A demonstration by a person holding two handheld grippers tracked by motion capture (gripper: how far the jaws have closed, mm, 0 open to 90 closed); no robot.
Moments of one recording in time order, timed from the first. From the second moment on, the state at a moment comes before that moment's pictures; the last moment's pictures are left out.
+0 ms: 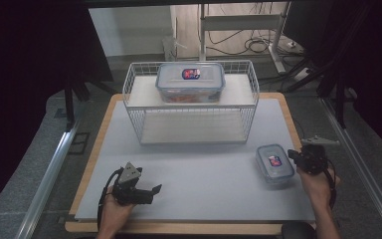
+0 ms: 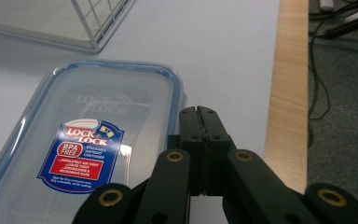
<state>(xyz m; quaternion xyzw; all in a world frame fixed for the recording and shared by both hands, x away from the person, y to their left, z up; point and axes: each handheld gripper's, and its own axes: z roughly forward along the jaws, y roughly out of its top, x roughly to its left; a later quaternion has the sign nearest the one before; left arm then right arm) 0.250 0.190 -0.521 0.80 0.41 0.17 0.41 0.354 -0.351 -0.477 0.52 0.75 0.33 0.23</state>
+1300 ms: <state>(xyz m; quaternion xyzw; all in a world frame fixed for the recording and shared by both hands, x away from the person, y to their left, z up) 0.251 0.177 -0.524 0.81 0.40 0.15 0.40 0.330 -0.278 -0.481 0.45 0.80 0.36 0.17</state>
